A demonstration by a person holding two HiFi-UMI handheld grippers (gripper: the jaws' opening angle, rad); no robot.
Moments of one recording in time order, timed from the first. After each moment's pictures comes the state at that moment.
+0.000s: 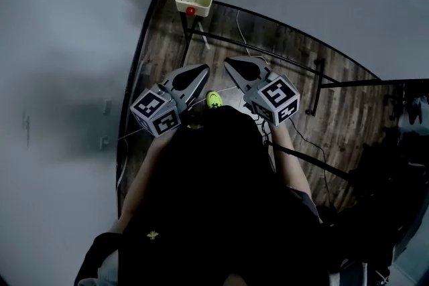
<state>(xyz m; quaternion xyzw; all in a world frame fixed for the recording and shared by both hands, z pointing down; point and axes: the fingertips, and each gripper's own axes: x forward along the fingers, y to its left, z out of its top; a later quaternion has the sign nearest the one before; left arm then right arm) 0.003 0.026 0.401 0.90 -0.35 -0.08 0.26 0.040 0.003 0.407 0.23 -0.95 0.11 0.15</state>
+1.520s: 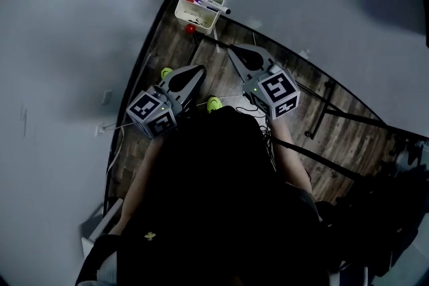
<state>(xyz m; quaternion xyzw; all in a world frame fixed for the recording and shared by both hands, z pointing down) 0.001 -0.061 0.426 0.85 -0.44 -0.08 0.27 0.043 -0.128 0.423 0.19 -0.97 0.08 0.14</state>
